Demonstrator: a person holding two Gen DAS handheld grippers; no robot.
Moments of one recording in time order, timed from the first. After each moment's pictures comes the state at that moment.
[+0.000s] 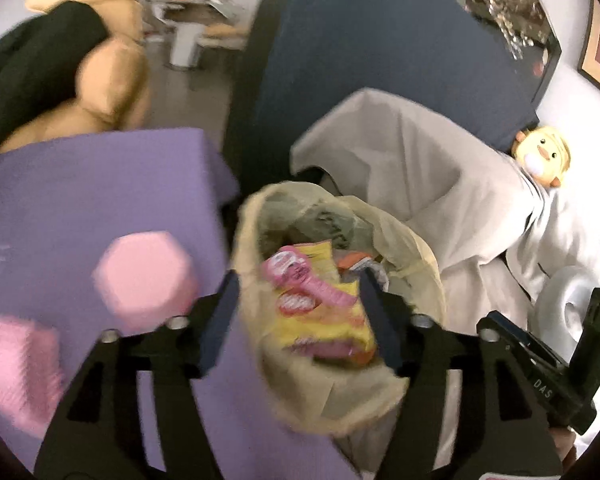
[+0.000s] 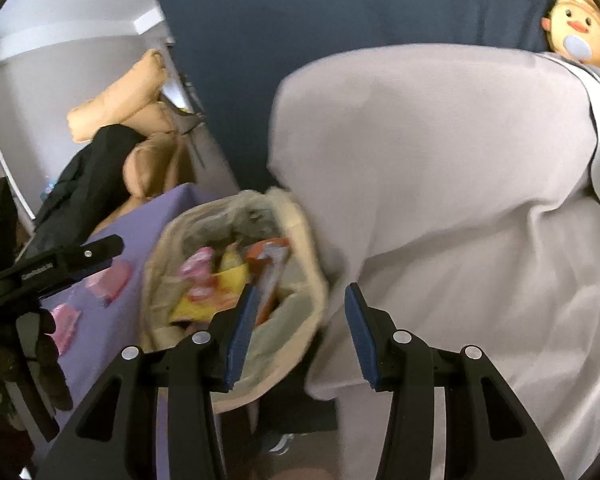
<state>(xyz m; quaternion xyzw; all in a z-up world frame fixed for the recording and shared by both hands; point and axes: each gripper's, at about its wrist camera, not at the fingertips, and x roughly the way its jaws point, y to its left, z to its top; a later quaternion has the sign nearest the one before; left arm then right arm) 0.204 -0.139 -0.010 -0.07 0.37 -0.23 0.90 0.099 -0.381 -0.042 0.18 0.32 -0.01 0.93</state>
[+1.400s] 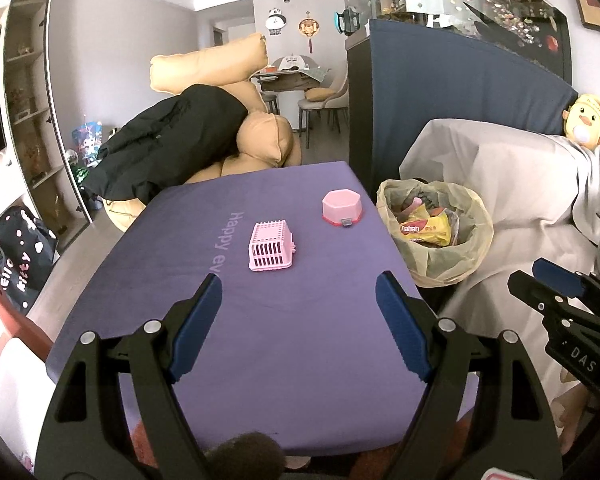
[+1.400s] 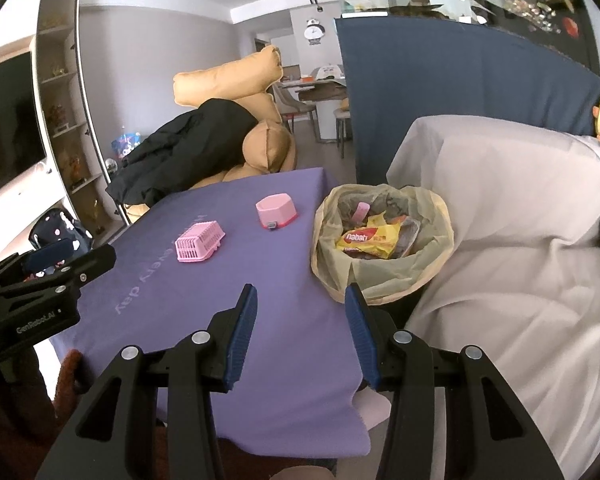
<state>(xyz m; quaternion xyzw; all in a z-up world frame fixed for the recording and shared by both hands) -0.043 -0.044 0.039 0.05 0.28 -0.02 0.96 -0.056 -0.232 0.015 0.08 0.28 0.09 0.95</state>
